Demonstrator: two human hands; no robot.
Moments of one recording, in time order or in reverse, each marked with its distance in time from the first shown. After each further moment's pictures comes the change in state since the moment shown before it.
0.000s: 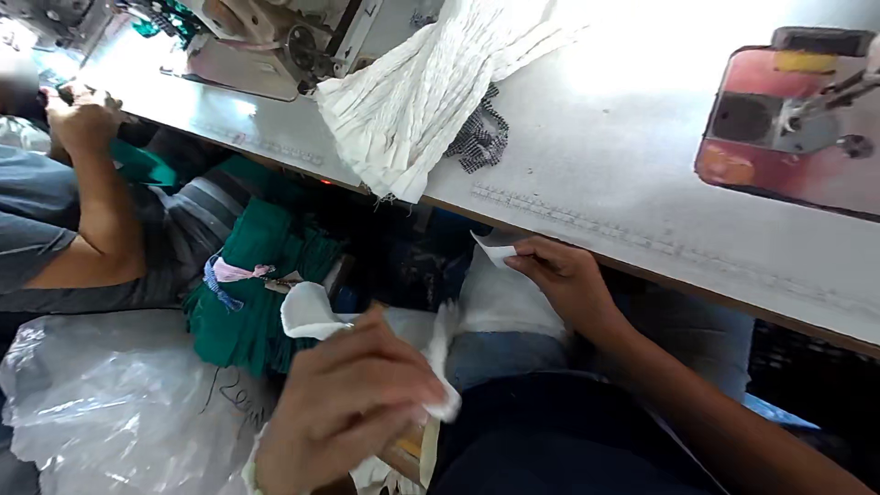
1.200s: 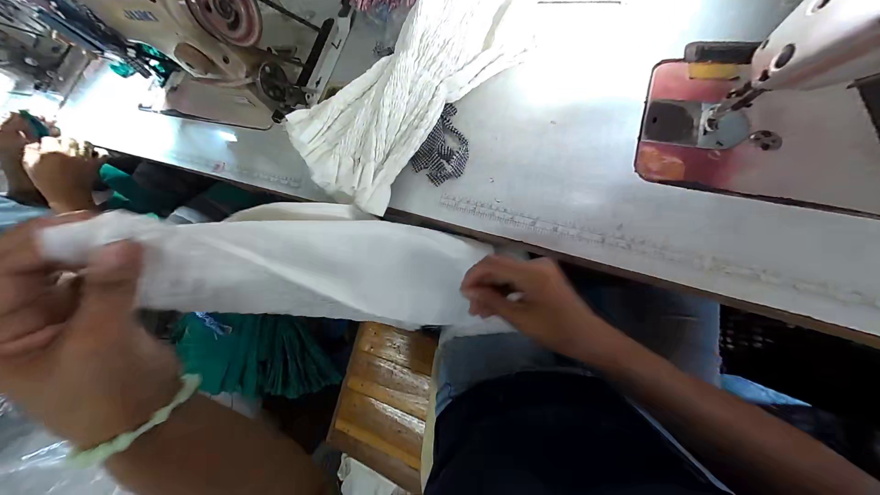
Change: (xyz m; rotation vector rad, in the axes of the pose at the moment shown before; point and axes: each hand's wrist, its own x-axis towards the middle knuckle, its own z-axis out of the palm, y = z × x) left_hand 0.004 -0.020 -0.114 0.418 0.722 -0.154; right_hand 0.002 -0.050 -0.007 0.024 -0.271 -0.024
